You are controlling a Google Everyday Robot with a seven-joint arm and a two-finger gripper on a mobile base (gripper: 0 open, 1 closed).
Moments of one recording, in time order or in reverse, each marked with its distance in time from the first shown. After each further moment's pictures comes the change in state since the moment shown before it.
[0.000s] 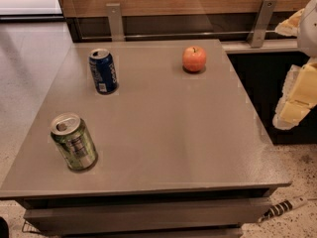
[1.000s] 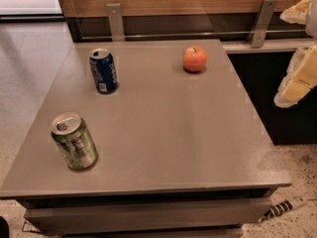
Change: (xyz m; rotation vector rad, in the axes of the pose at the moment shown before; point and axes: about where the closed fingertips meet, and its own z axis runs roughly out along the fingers) arm 0.010 -0.040 0.005 0.026 -0.111 0.038
